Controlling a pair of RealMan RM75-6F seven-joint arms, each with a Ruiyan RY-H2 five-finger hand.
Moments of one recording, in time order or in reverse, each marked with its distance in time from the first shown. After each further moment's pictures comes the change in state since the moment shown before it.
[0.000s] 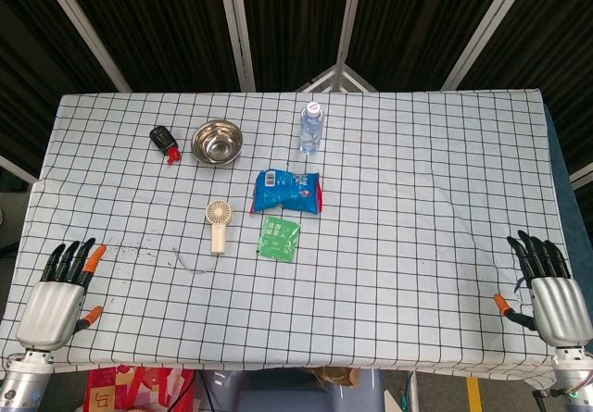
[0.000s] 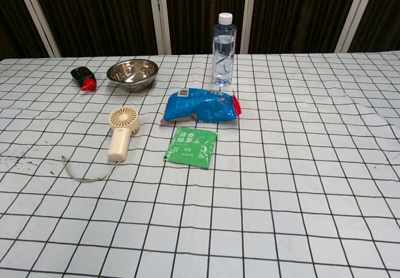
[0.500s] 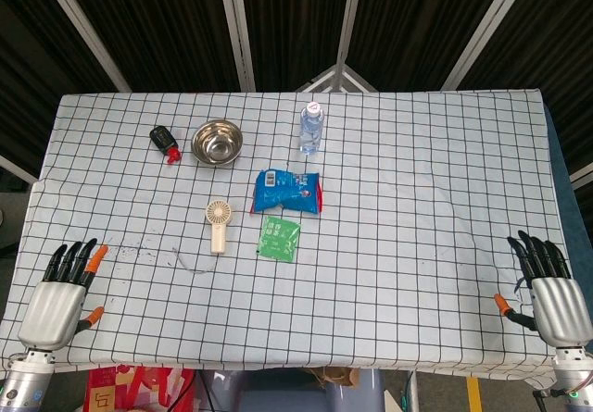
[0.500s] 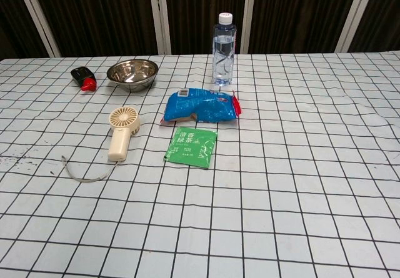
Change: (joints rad) left arm -0.003 -0.002 0.000 -0.006 -0.005 -0.011 0.011; right arm 0.000 -0.001 0.000 0.001 0.001 0.001 -0.004
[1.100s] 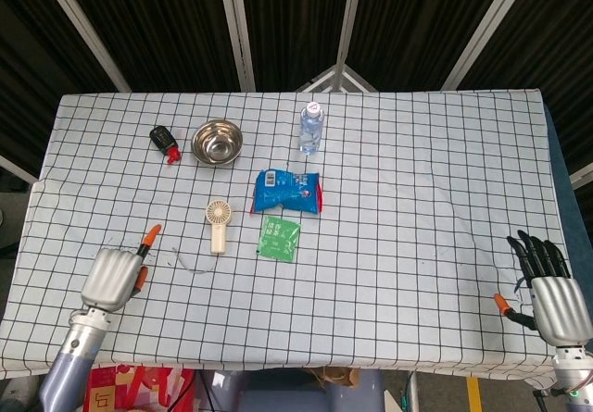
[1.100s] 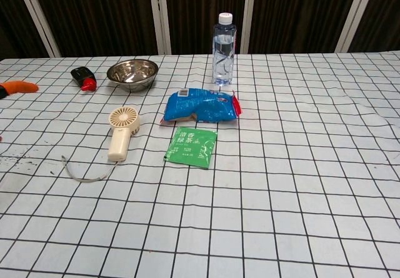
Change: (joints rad) left arm -0.190 -0.123 -0.139 -0.082 -0.241 -0.274 0.255; right arm 0.003 0.005 -0.001 0.001 -0.001 -0.008 0.015
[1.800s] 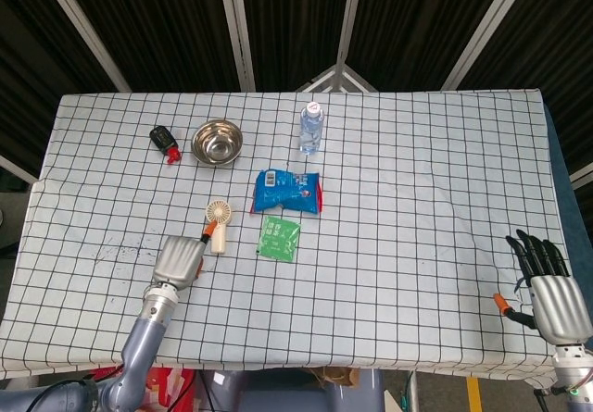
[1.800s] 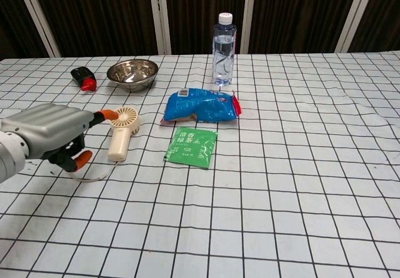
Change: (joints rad) left arm -0.241 -0.300 -0.089 0.096 -0.405 -0.085 0.330; right arm 0.007 0.007 0.001 -0.003 0.005 -0.015 0.008
